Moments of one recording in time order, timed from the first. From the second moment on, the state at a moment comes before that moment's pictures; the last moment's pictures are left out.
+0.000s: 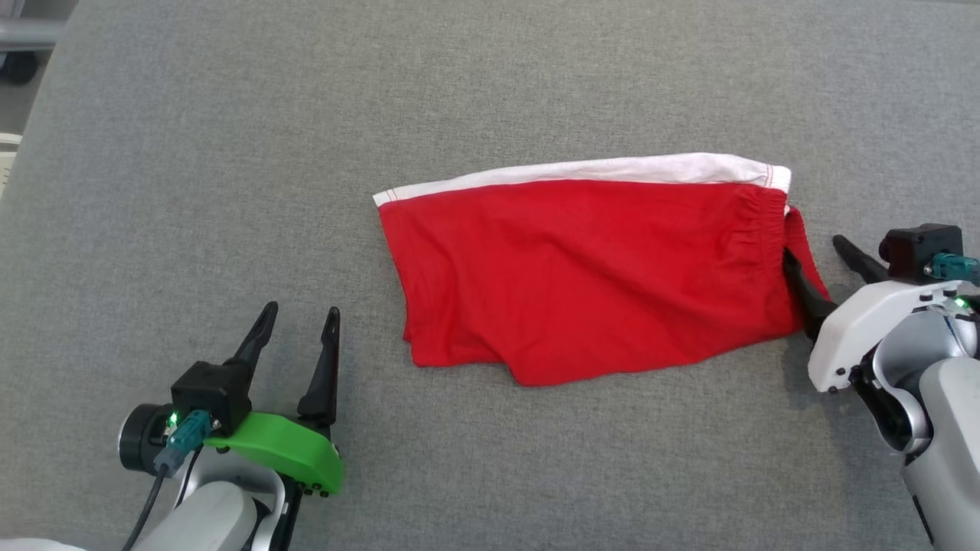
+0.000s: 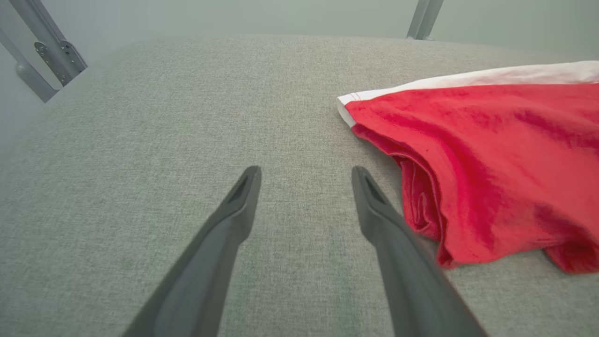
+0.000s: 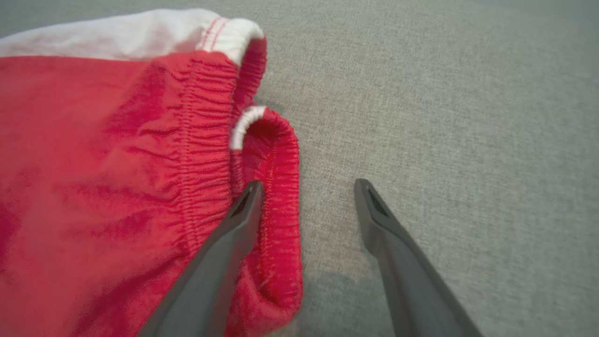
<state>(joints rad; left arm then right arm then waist) -0.32 0.49 -0.73 0.14 -0.74 0.31 -0.26 -0.35 -0.36 0.11 0.28 0.32 0.13 0.17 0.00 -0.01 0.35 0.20</state>
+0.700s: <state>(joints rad) -0.29 0.49 -0.73 0.14 -0.71 0.28 -0.25 -0.39 -0.27 0.07 0.21 0.48 0.13 0.38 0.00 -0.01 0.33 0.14</state>
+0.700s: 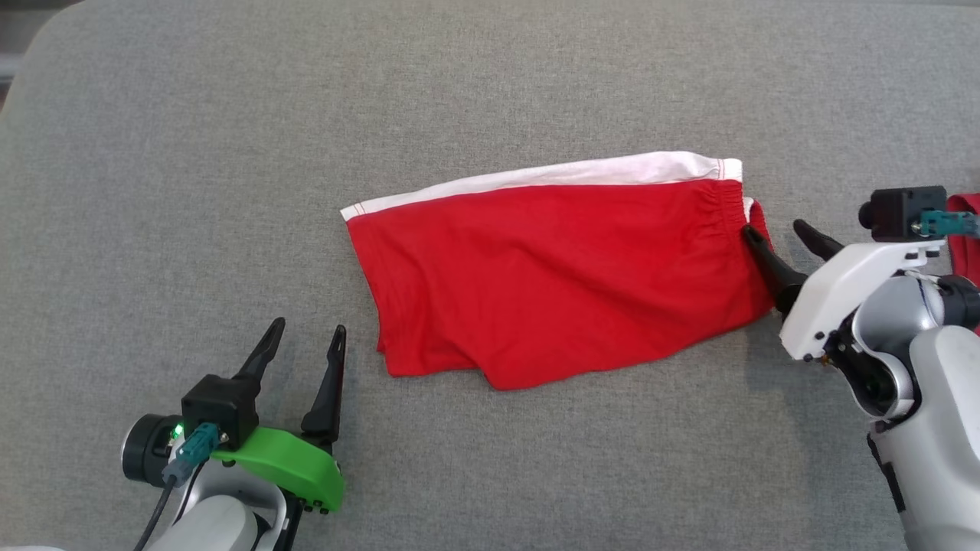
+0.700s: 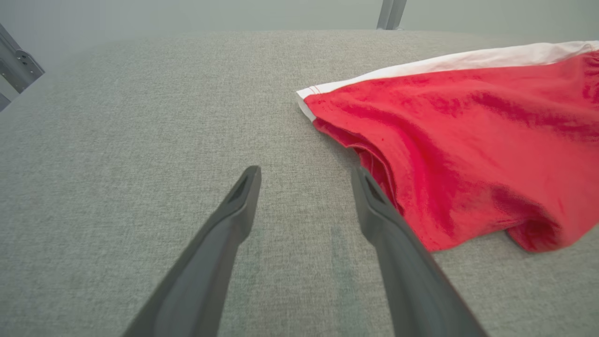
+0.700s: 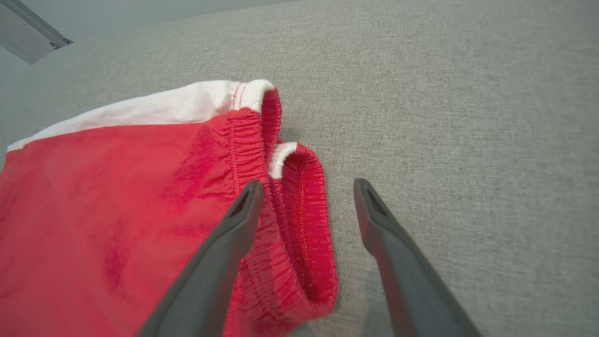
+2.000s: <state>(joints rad) -0.31 0.46 -0.74 0.18 -0.73 0.25 -0.23 -0.47 -0.39 -0.34 0.17 0.55 0.13 1.03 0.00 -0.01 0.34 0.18</state>
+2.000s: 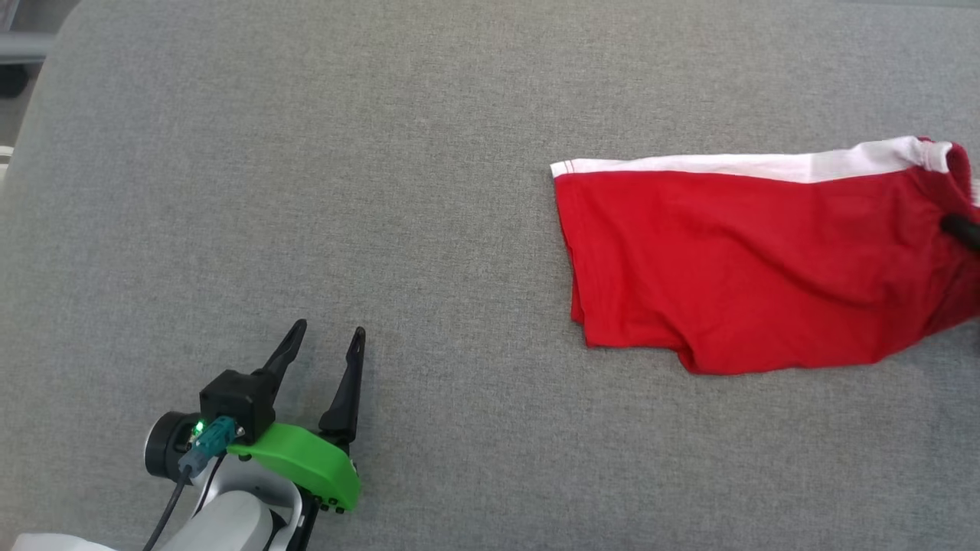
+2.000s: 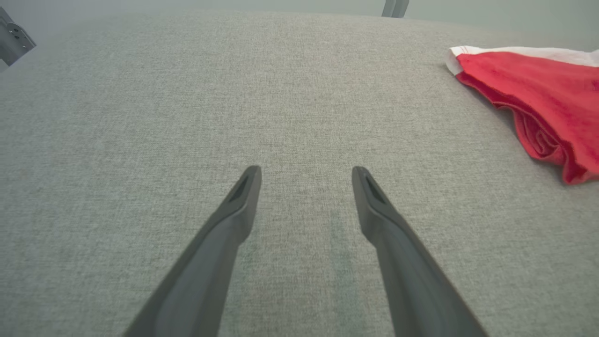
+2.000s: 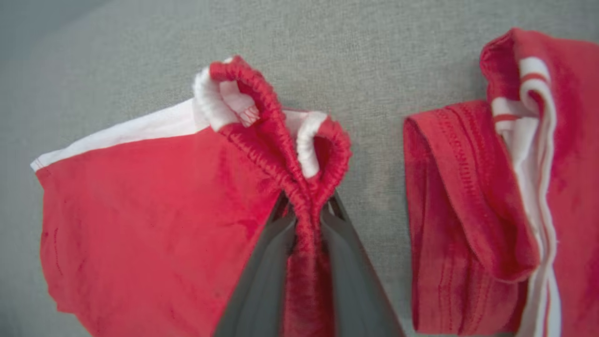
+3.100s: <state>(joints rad) -0.29 0.40 -0.74 0.22 -0.69 0.21 -0.26 -0.67 -0.05 0.25 0.47 0.56 0.13 0.57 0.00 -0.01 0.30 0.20</state>
